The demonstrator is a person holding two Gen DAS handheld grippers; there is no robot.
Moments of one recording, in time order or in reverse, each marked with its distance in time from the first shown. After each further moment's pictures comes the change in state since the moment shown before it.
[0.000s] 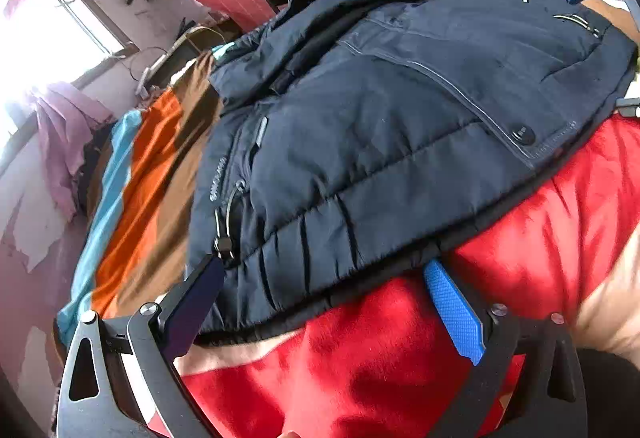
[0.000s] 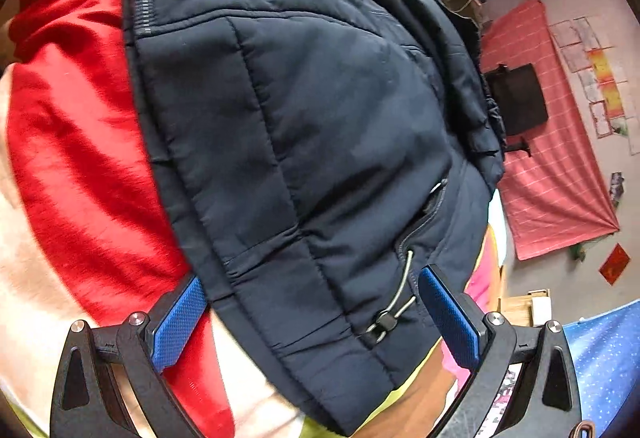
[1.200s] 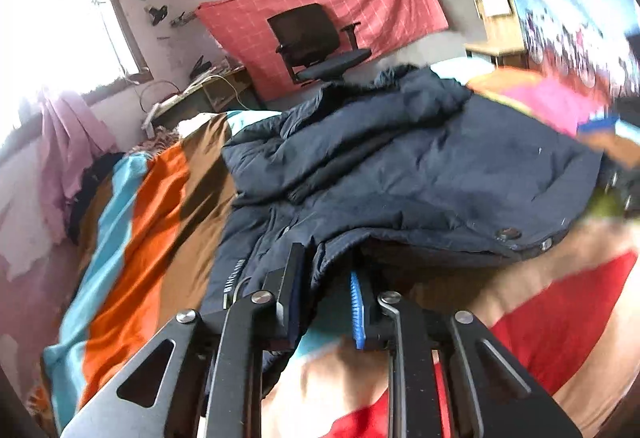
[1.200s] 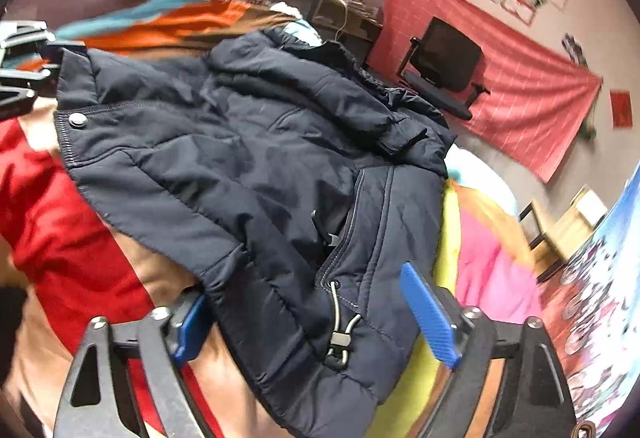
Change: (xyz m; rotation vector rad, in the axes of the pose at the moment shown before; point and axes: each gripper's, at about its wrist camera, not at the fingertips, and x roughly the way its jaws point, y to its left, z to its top) left arm -0.047 0.048 0.090 -0.178 -0.229 -0.096; right arm -0.040 -0.098 -0.012 0.590 -0.273 0.111
